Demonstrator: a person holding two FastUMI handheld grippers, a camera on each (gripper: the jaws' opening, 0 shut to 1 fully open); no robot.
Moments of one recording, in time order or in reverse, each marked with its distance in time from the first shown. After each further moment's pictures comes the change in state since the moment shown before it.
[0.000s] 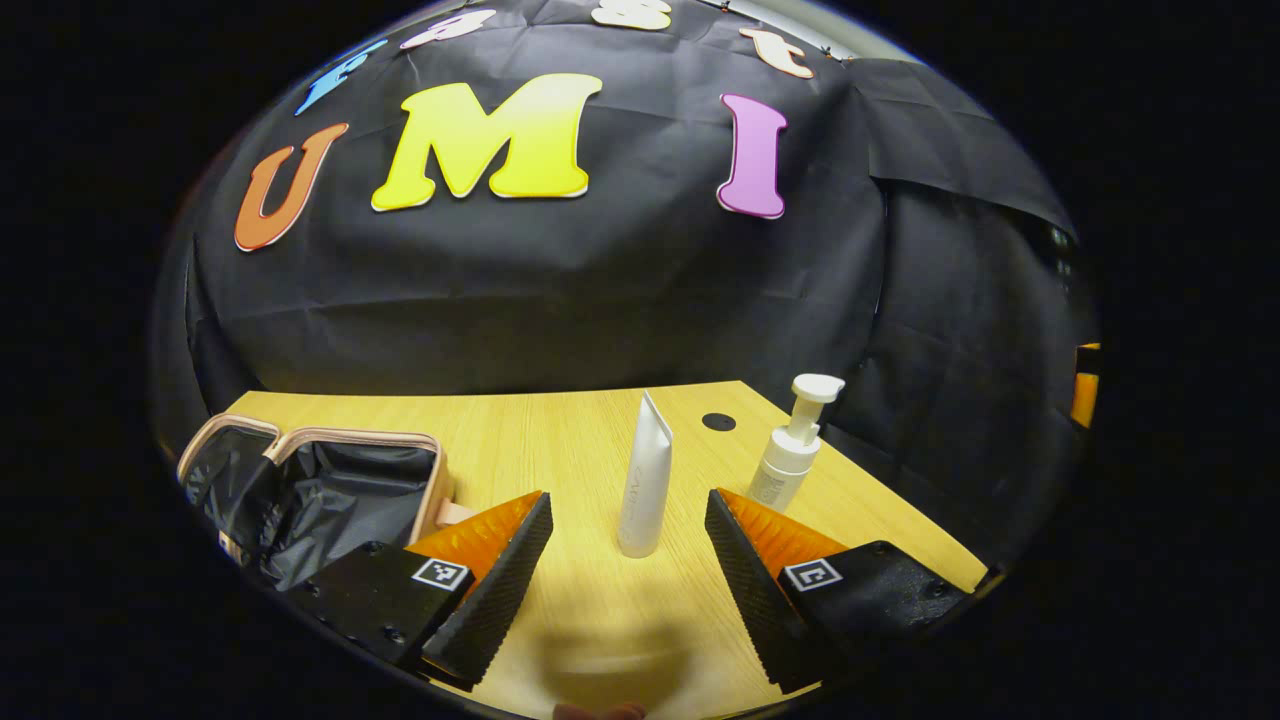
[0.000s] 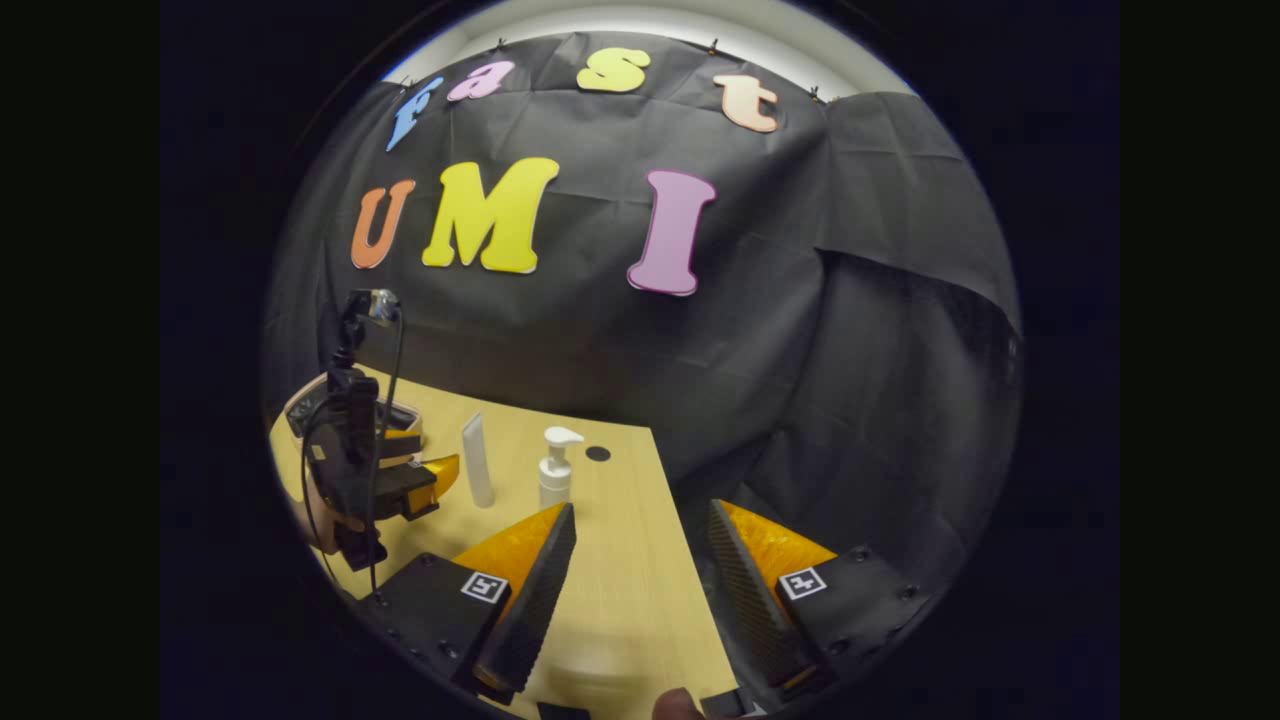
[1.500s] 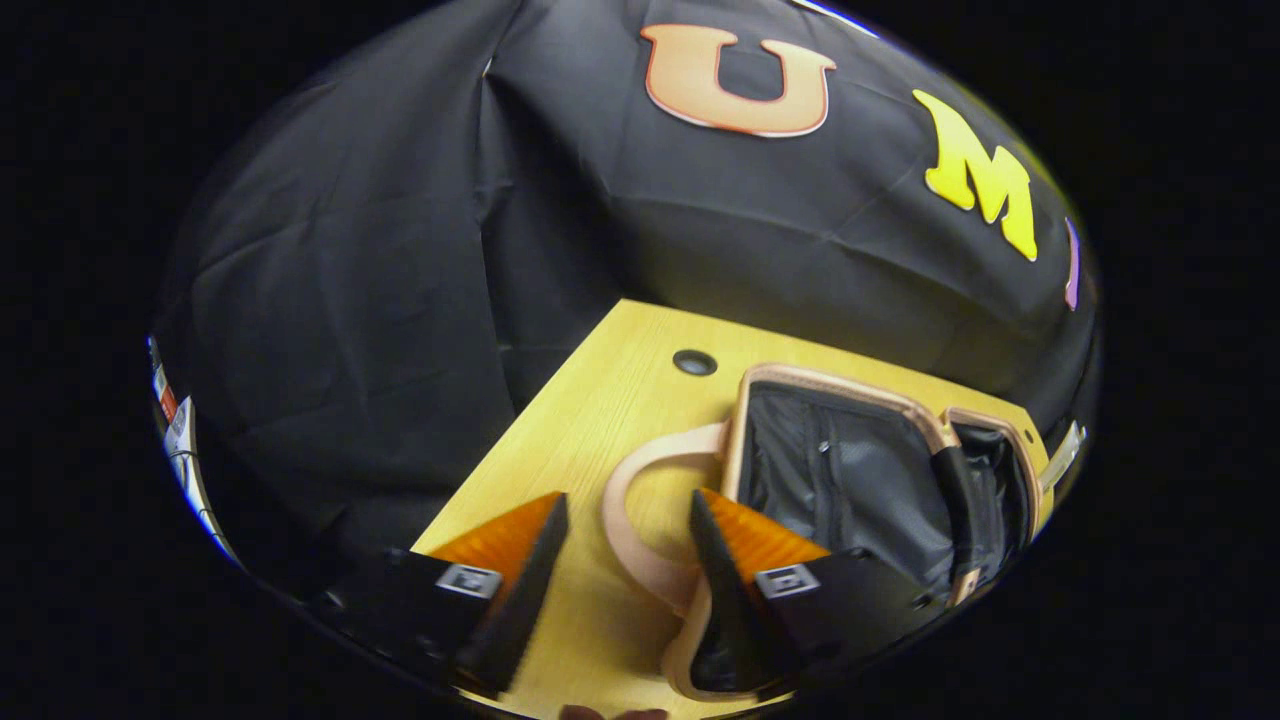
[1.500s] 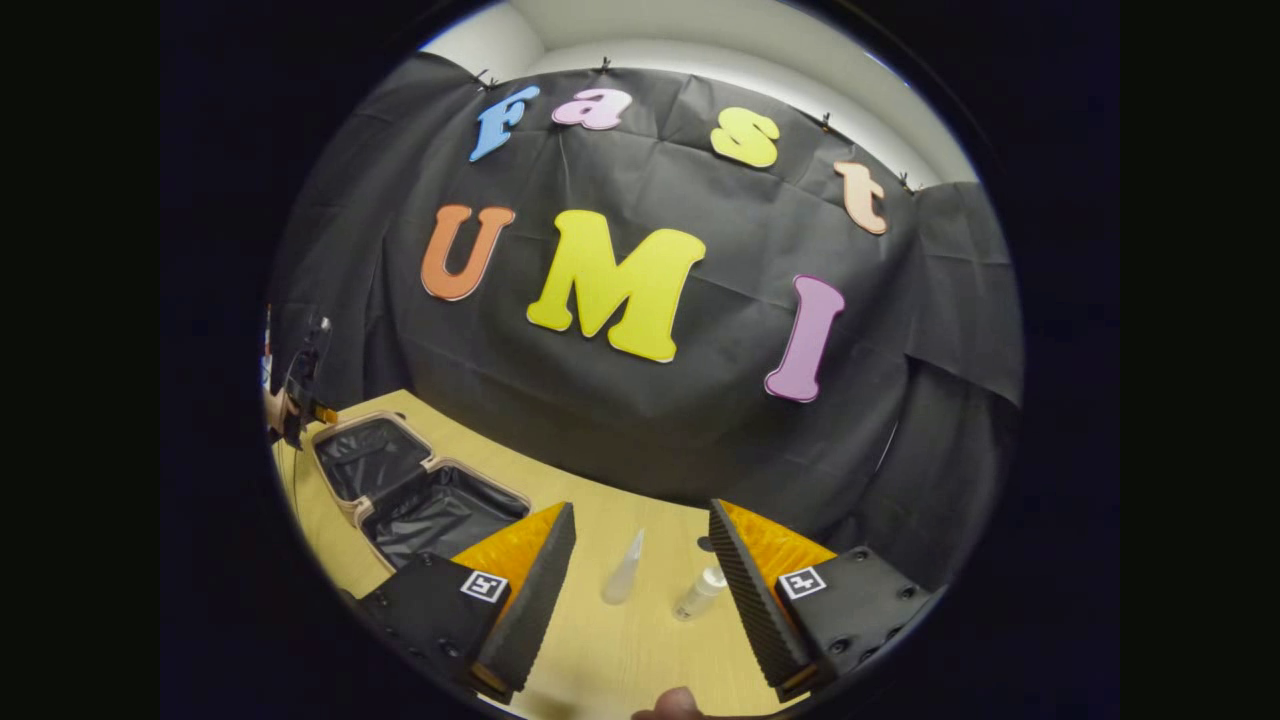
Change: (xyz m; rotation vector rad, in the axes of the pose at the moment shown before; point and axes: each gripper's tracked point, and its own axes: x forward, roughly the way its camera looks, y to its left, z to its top) left arm -0.213 0.610 -0.051 -0.265 0.123 0.496; right arm -0.024 0.237 0.119 -0.107 -0.211 0.165
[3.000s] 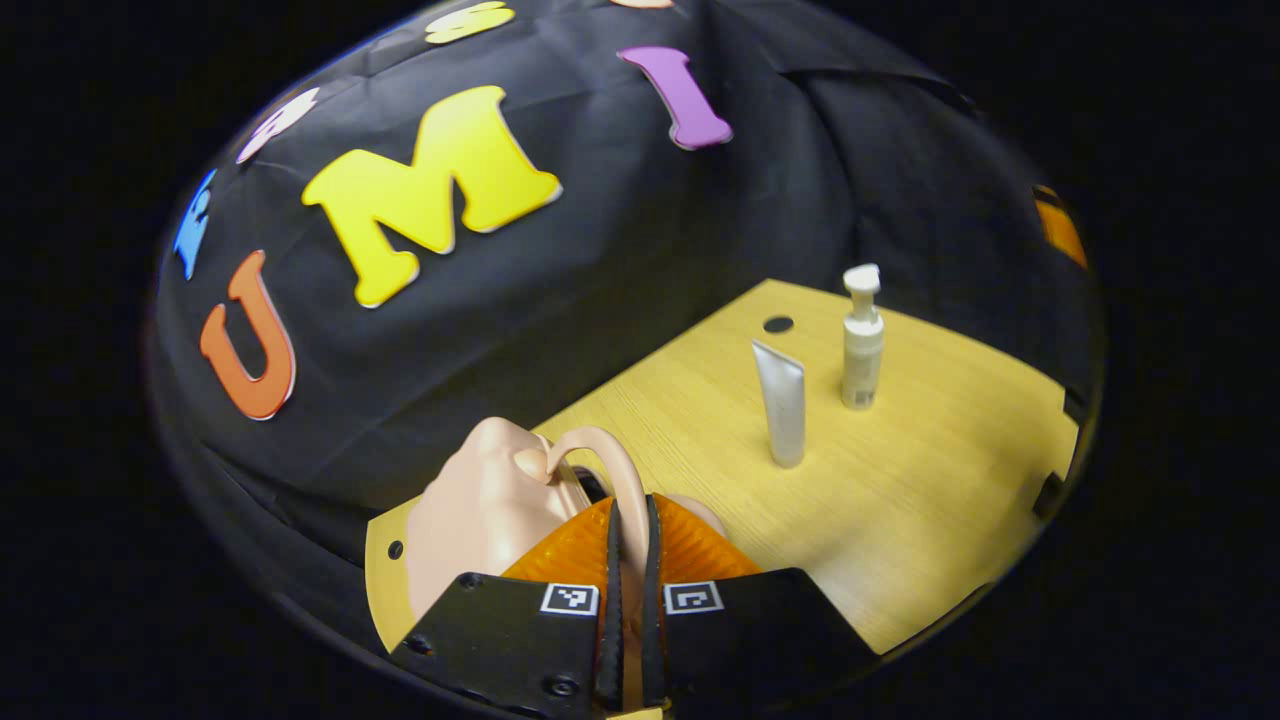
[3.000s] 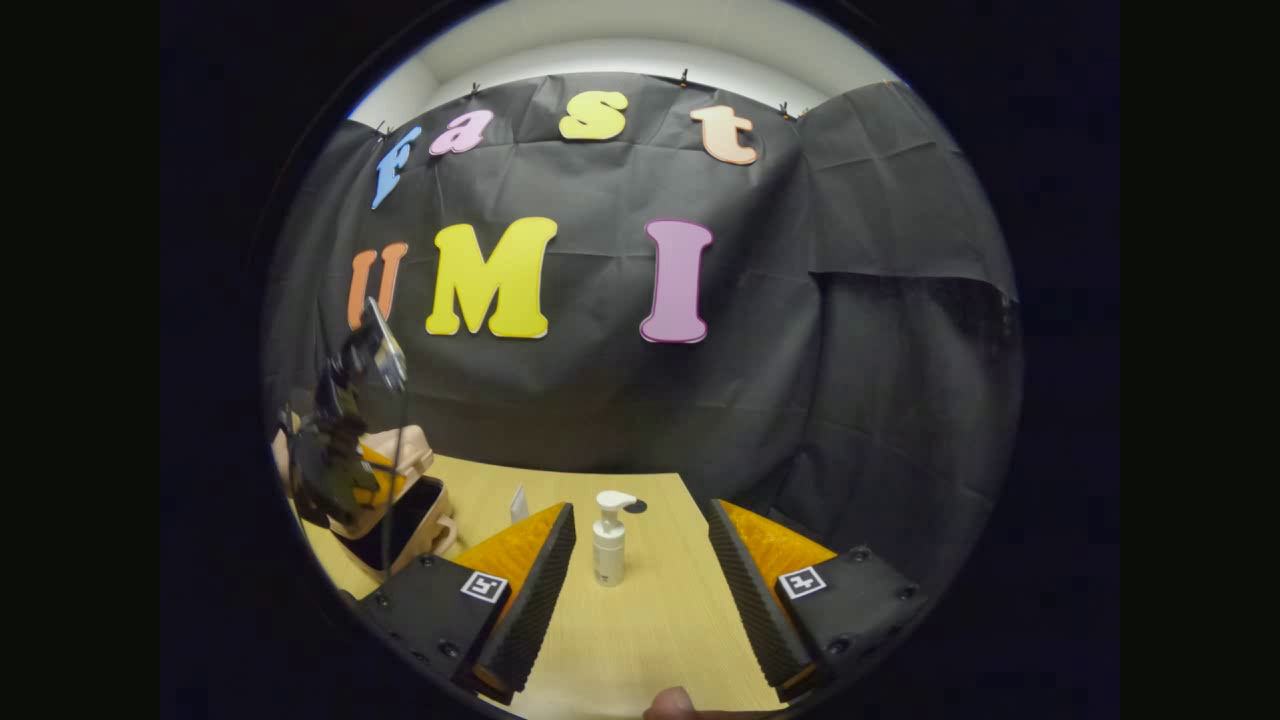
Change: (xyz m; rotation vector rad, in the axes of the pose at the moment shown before) left arm -0.121 -0.471 -0.009 0.711 -0.121 -0.362; right arm -0.032 -0.144 -0.068 0.220 0.009 -0.159
